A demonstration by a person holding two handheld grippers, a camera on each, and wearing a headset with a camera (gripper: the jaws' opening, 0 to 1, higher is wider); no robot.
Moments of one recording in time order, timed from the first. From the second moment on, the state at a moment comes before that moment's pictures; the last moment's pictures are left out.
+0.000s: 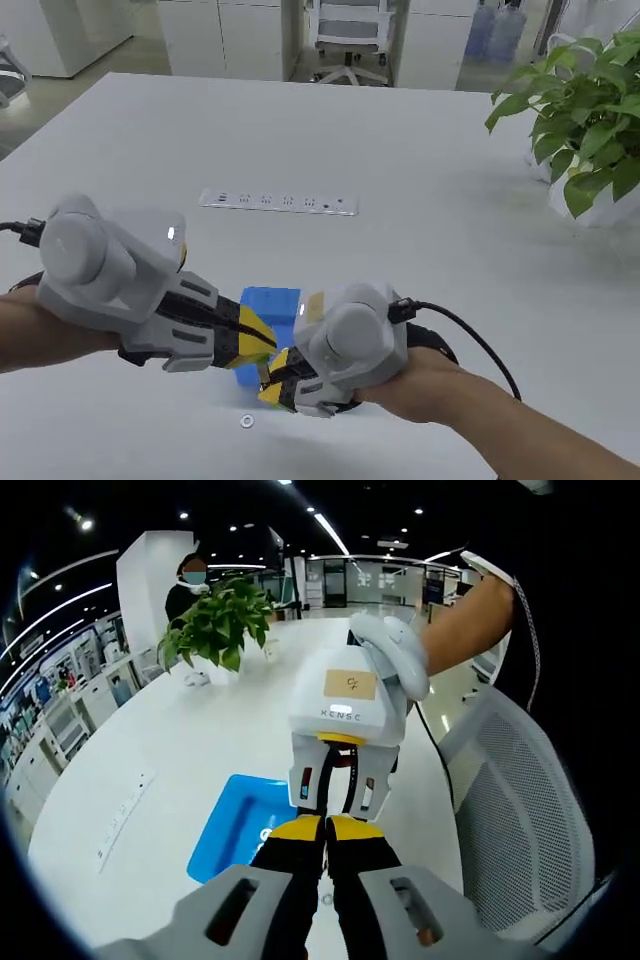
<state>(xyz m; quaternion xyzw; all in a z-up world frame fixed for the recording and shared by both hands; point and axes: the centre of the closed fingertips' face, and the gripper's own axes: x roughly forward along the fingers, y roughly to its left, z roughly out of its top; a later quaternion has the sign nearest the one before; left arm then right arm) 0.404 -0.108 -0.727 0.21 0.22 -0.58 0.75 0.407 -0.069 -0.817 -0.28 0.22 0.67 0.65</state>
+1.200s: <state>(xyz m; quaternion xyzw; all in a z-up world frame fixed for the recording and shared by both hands) 0.468 -0.115 -0.747 0.23 0.23 -0.59 0.74 0.471 -0.078 -0.837 -0.27 0.24 0.65 0.66</state>
